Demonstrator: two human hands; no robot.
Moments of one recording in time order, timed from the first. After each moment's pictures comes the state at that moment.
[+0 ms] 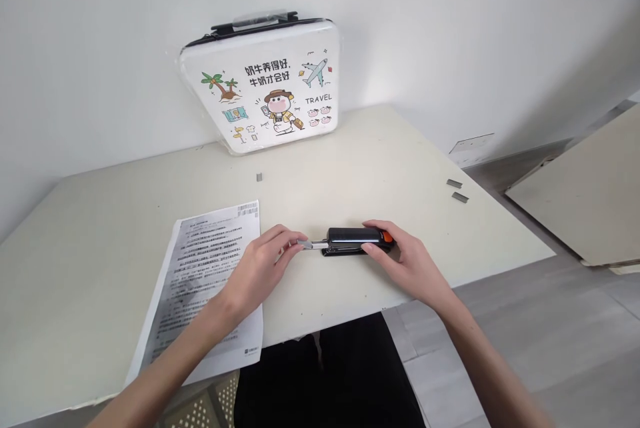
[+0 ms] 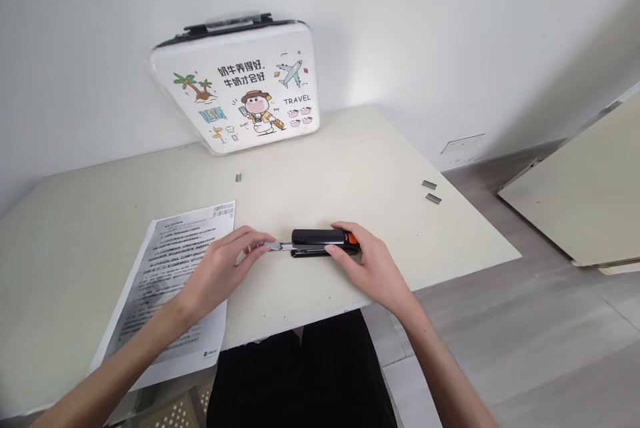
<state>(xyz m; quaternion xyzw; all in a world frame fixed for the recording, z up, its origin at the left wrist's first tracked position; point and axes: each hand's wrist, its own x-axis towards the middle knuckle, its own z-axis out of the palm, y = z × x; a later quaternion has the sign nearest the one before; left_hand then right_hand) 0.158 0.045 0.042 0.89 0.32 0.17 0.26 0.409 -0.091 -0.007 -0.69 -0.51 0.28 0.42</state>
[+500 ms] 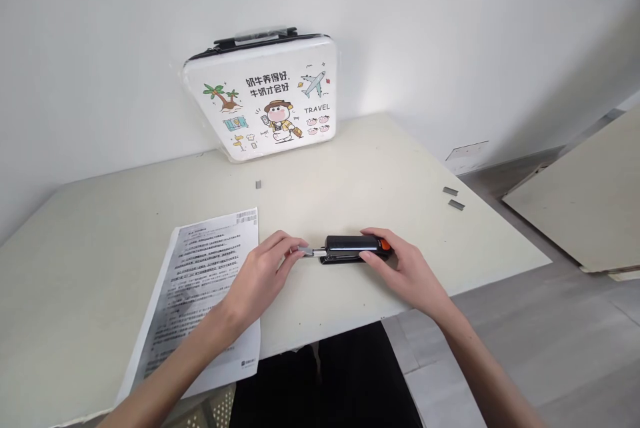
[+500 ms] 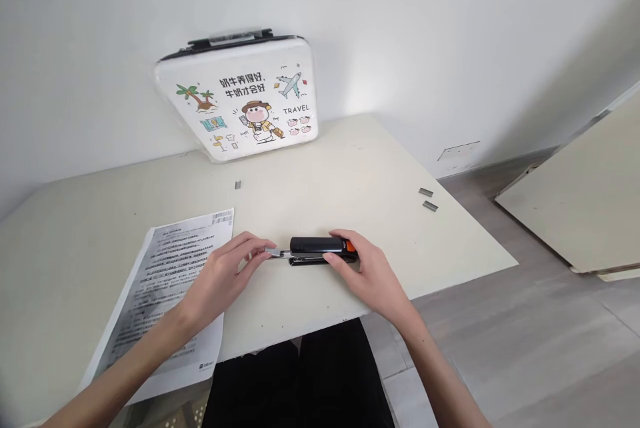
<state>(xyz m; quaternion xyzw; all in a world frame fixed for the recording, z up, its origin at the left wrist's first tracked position) 0.161 0.042 0.038 0.90 0.31 0.18 0.26 0.411 -0.091 -0.016 -0.69 -0.52 0.28 0.43</state>
